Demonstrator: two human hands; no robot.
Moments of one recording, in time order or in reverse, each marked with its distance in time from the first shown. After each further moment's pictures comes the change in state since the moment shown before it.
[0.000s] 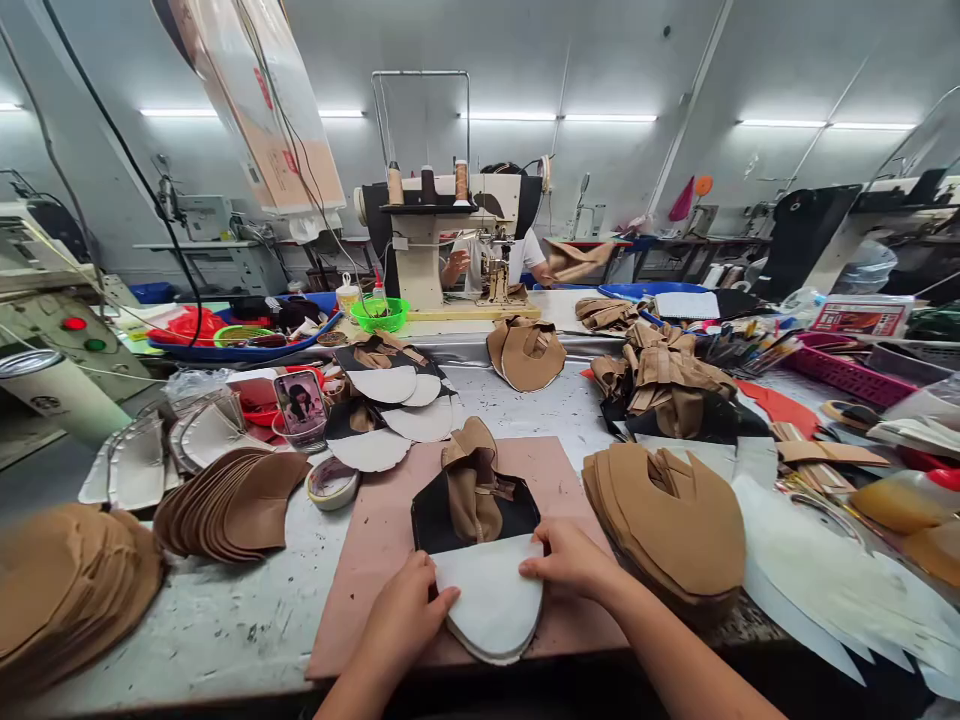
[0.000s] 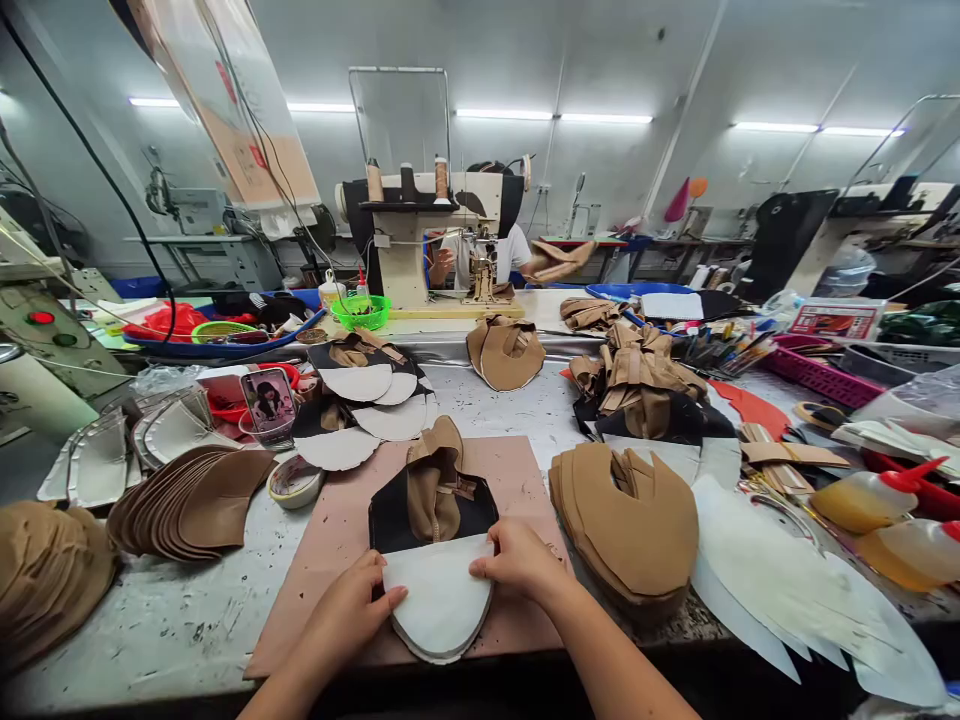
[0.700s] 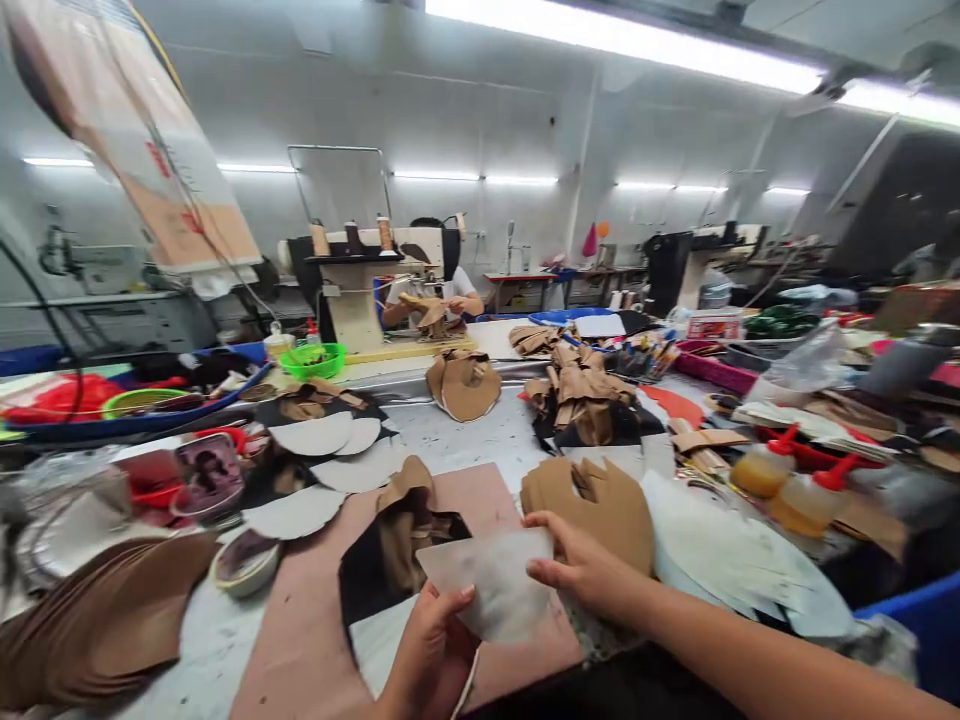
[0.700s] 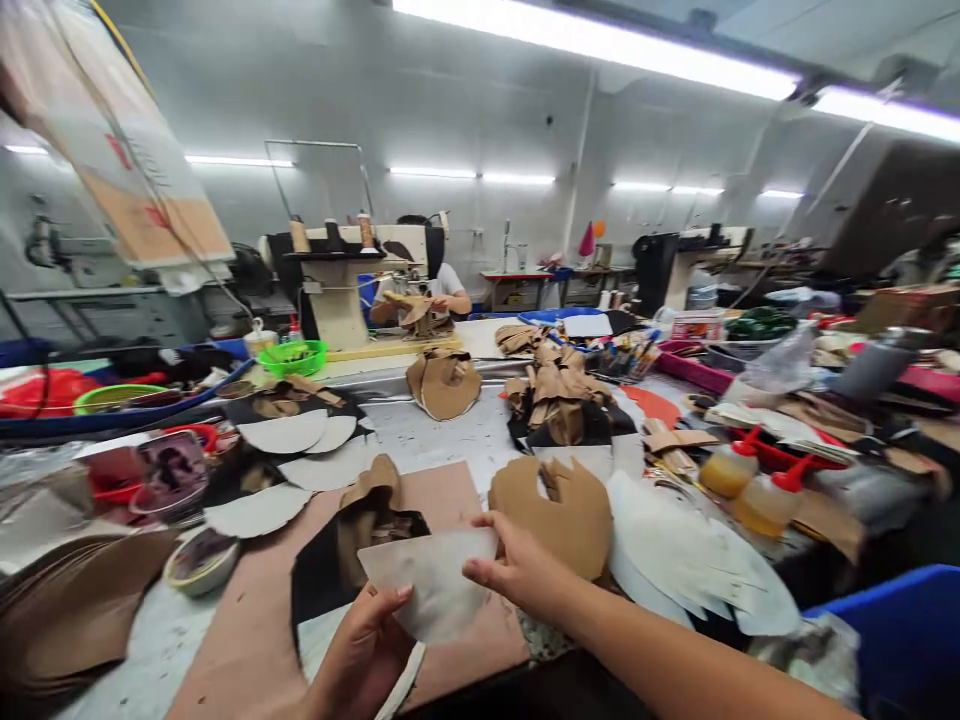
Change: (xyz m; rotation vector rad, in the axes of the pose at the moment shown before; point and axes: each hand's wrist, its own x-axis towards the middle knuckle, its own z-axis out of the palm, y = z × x) left_hand 0.017 0.119 0.028 -1.648 -0.184 -0.037; right_hand -0.066 0.027 -0.084 0.236 0.202 -0.292
